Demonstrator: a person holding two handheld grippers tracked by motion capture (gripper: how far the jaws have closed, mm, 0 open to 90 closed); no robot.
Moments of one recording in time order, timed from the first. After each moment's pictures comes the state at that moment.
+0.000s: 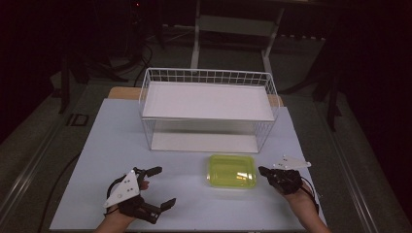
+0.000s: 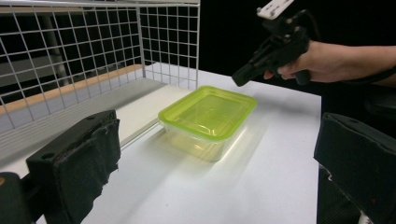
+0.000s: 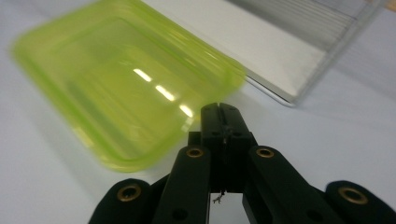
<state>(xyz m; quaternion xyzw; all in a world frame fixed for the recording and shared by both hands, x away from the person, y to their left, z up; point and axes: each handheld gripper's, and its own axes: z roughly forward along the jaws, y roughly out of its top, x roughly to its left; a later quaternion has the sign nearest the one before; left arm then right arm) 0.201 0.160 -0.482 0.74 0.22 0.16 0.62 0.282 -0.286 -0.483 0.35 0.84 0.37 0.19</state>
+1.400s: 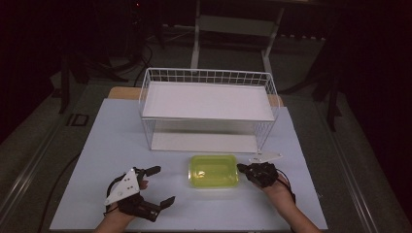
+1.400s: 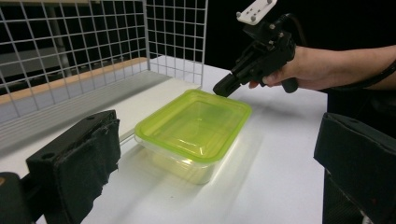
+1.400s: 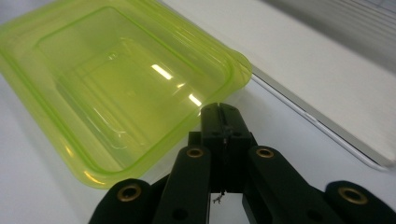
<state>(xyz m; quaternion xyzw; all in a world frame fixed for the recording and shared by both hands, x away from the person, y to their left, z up) 0.204 0.162 -0.486 0.74 0.23 0.16 0.61 0.306 -0.228 -0.496 0.32 0.86 0.37 0.15</state>
